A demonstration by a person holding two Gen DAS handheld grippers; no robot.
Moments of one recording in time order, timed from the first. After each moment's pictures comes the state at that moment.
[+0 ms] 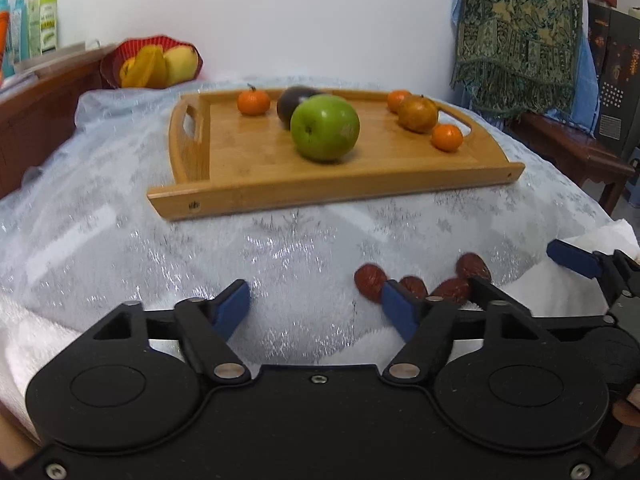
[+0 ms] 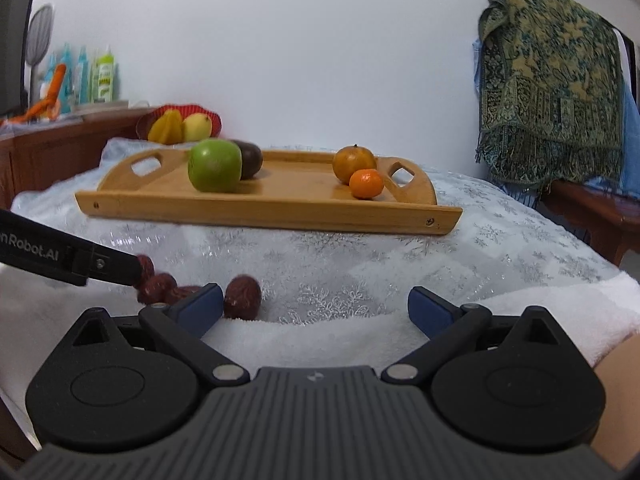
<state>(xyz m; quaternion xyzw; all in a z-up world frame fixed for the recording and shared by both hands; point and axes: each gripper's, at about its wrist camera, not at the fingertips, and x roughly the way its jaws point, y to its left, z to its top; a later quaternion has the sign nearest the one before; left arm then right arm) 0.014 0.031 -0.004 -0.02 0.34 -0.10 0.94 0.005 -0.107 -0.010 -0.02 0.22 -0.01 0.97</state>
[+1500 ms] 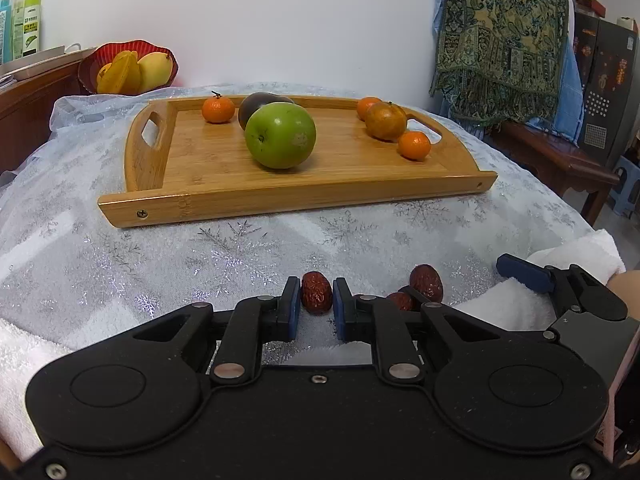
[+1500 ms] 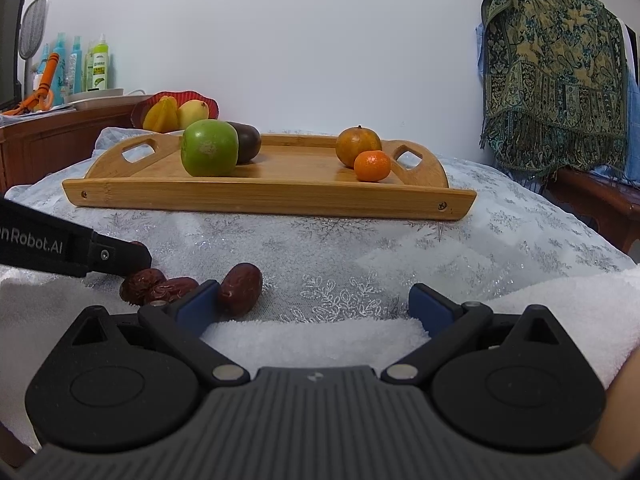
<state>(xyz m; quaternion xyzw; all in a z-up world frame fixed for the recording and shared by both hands) 0.017 0.002 -0.003 -0.03 0.32 -0.12 0.94 0.021 -0.111 -0.018 0.00 0.24 0.00 0.97</state>
